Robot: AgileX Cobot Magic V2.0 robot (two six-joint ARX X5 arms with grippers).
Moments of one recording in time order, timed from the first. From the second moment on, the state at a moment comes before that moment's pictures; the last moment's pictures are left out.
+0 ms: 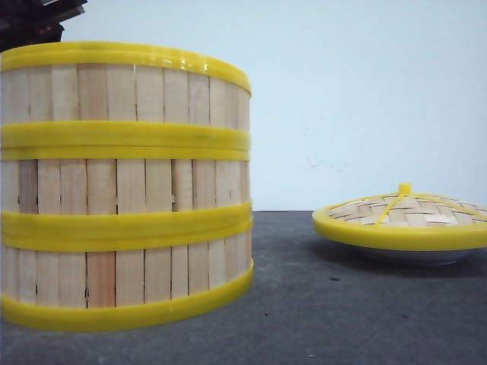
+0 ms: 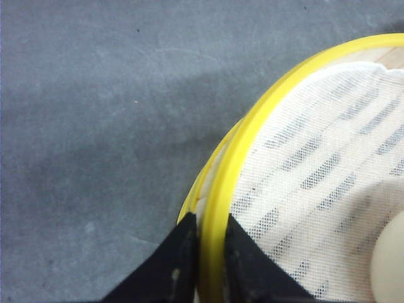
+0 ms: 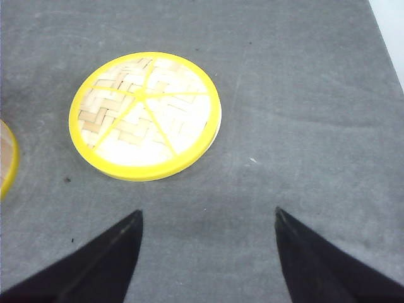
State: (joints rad) left arm -0.21 1.29 1.16 -0.71 0.16 -0.02; right arm 0.58 0.57 1.19 -1.34 0.42 0.42
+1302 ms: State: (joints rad) left arm -0.20 1.13 1.16 -0.69 0.16 -0.03; right arm 0.58 0.64 0.87 -0.93 0.38 0.29
